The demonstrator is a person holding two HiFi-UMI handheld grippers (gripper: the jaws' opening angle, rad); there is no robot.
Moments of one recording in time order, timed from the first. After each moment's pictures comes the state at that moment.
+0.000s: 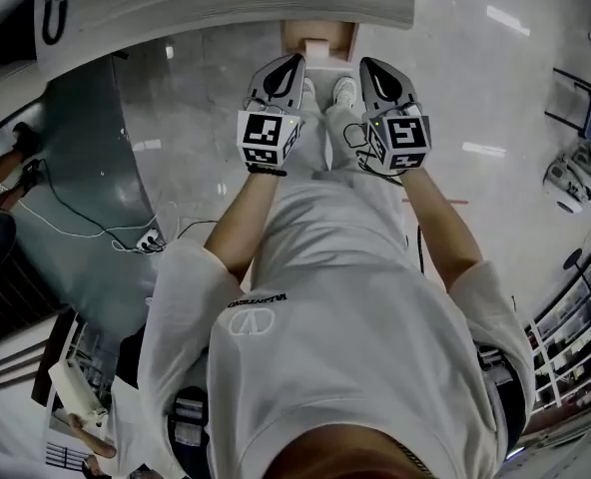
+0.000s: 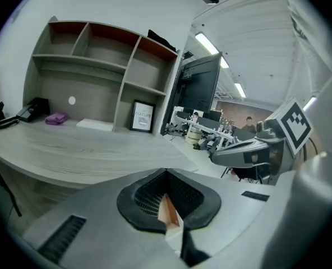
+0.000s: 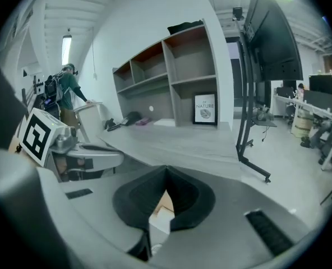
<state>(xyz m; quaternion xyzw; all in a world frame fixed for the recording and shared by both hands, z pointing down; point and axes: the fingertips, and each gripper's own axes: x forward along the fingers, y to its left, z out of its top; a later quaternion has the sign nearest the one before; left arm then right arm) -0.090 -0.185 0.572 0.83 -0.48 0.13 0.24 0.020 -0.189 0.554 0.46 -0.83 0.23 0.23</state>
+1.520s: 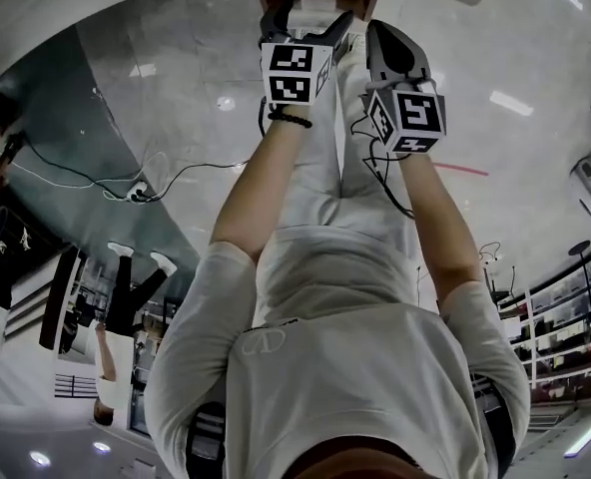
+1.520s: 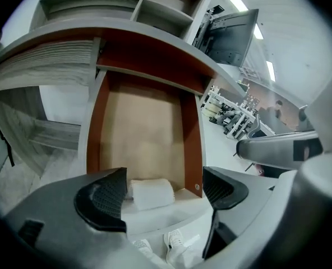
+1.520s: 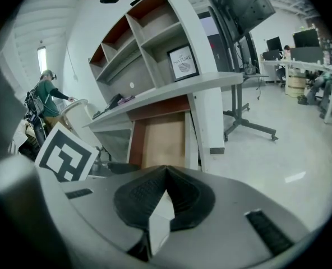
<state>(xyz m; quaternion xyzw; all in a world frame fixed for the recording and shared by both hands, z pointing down) -0.021 -0.196 0.847 0.74 -0.50 0.25 0.38 0.056 -0.188 0.774 0.46 -0.79 0.34 0.23</state>
